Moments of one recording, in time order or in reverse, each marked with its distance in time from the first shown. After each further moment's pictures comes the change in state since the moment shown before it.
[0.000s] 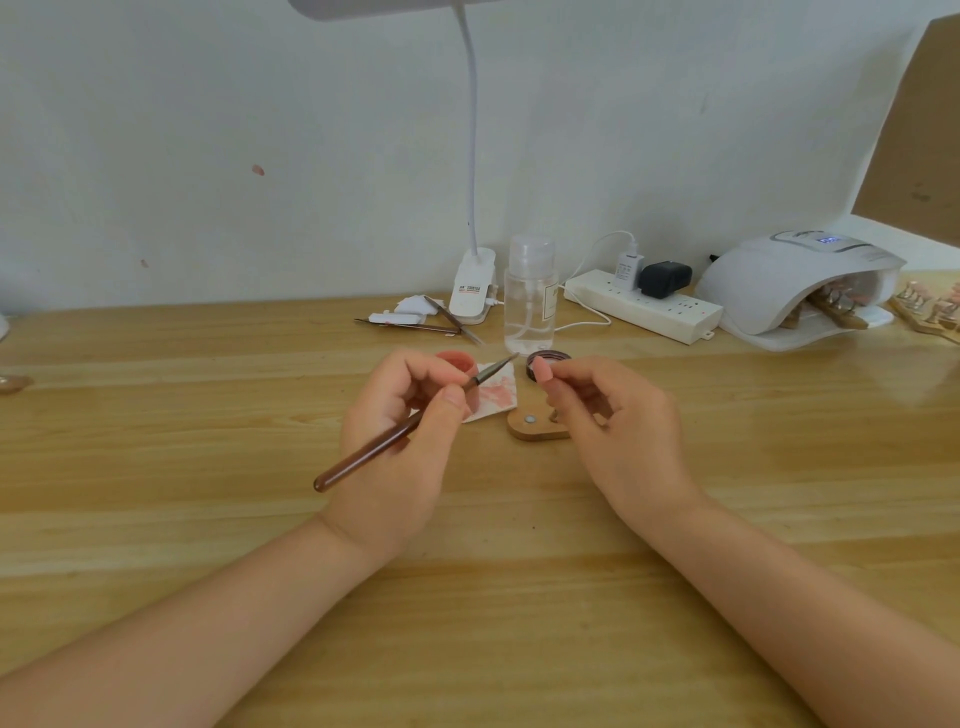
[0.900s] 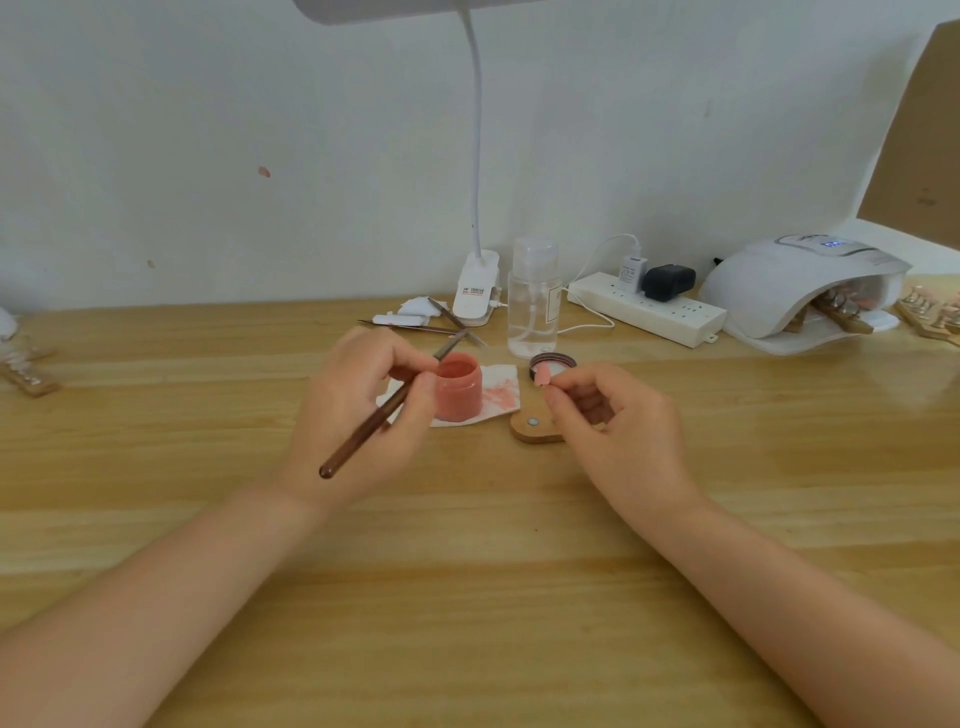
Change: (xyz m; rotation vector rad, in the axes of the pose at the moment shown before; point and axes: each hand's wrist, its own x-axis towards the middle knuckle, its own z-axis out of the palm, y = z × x) left_hand 0.025 -0.004 -0.034 0.540 -0.065 0.246; right_hand 0.001 0.005 0.002 0.021 -0.008 0.067
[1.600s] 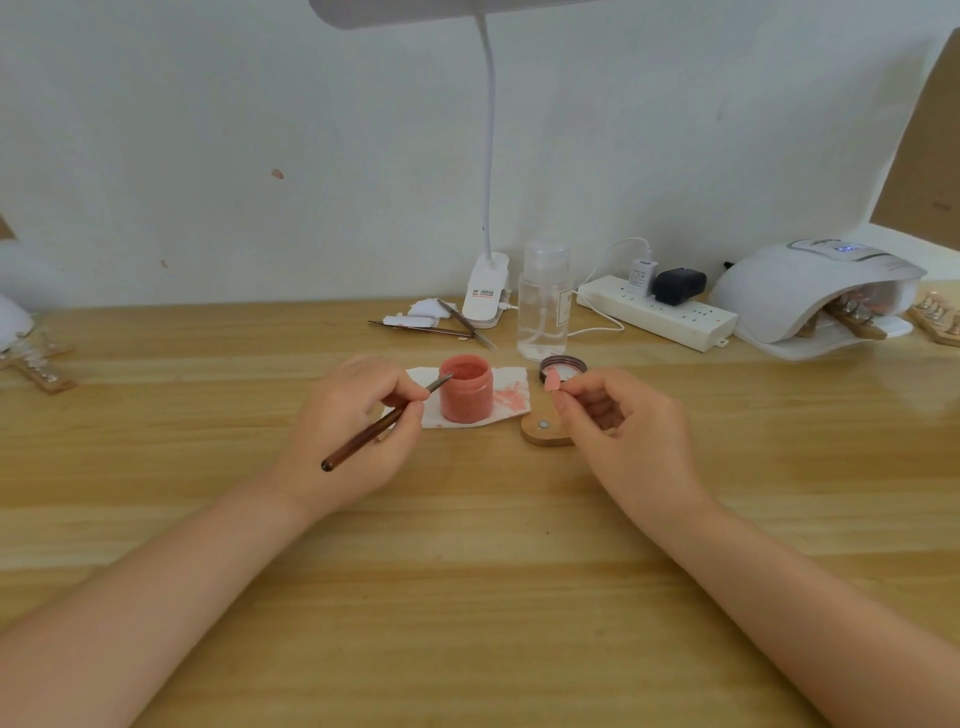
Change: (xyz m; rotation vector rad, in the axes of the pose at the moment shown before) left_hand -0.009 -0.030 -0.012 0.149 -0.146 0.004; right_hand 0.000 -0.002 0.001 0.006 -0.022 0.039
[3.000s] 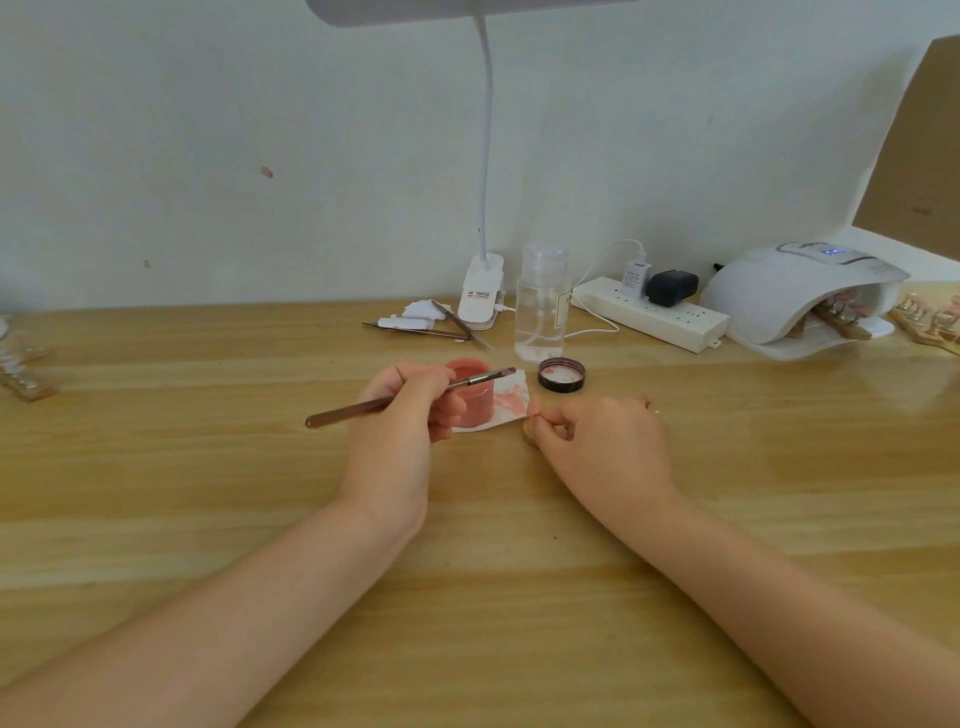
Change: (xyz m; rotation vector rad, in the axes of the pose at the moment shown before) left_hand 0.012 0.048 0.033 -1.007 0.346 -0.827; right_hand 0.008 -0.004 0.018 -0.770 -0.174 0.110
